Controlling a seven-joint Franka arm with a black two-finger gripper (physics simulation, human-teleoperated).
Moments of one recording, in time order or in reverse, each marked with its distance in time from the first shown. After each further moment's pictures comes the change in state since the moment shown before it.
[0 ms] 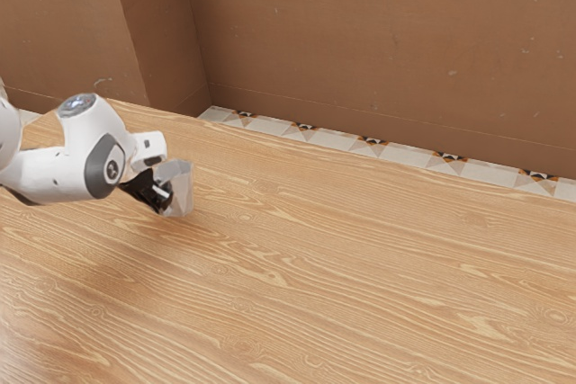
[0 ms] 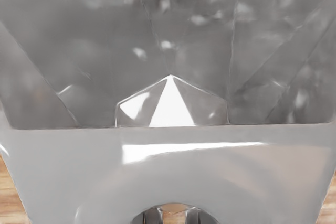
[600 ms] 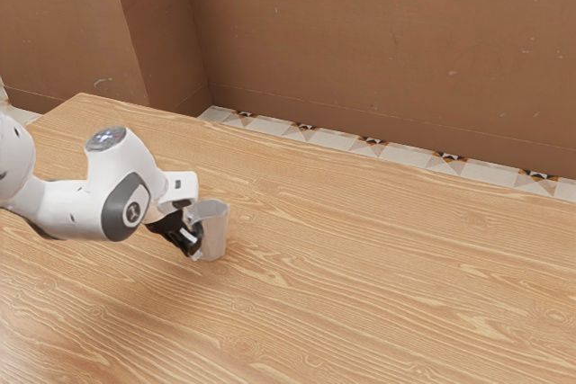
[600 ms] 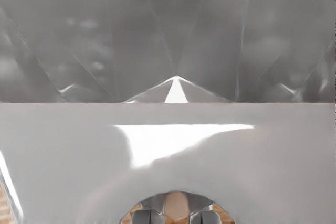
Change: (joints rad) arm -0.201 -0.094 0.012 -0.203 -0.036 0.046 -0.005
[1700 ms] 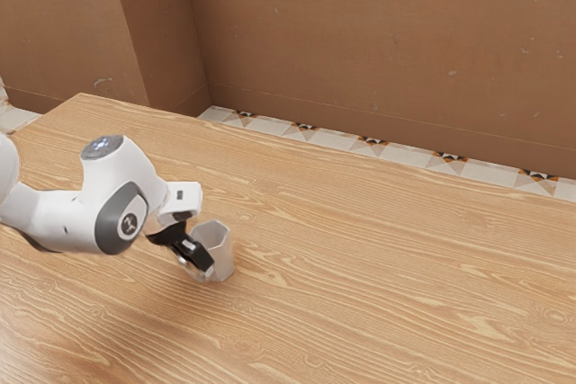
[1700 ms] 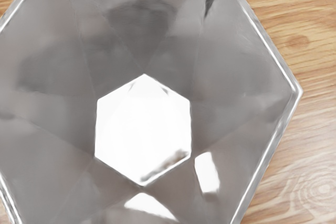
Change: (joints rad) arm -0.083 -0.107 0.005 -0.102 -0.047 -0.005 0.034
